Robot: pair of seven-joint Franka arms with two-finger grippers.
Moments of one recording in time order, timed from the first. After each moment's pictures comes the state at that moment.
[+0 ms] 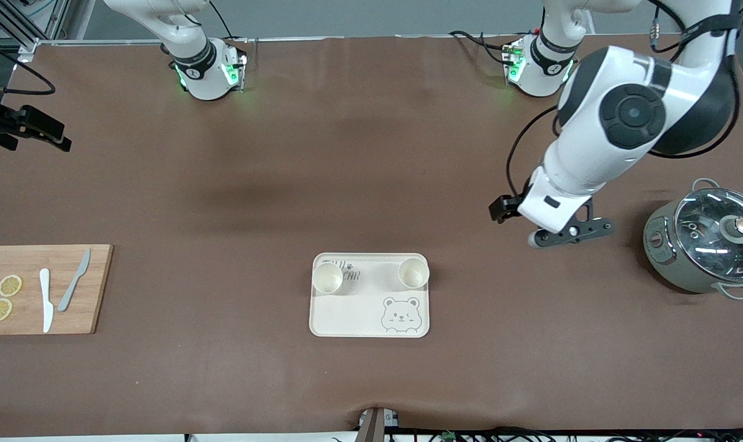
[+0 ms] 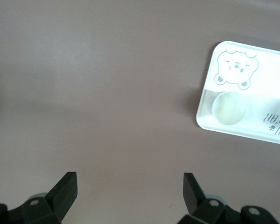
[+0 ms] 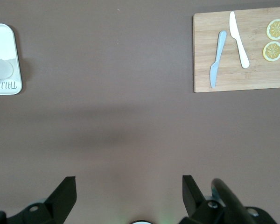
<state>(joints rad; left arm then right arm) -0.25 0.30 -0.18 -1.49 0.03 1.76 -0.62 0.00 -0.07 -0.05 -1.61 0.01 1.48 -0.01</state>
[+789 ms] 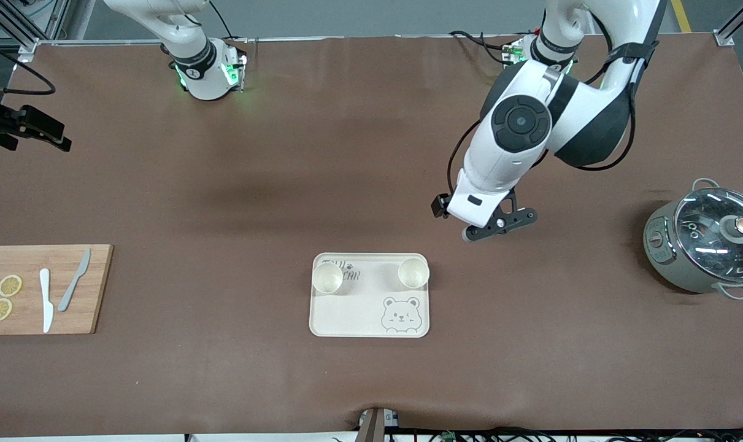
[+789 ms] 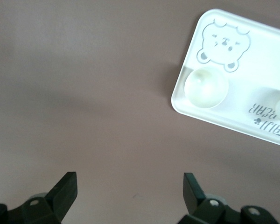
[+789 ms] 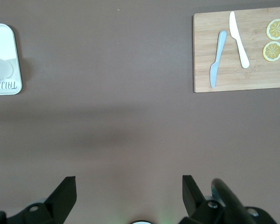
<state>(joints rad) -0.40 0.40 -0.18 -1.49 0.03 1.80 -0.87 0.00 -0.07 -0.05 -1.61 0.01 1.48 -0.01</state>
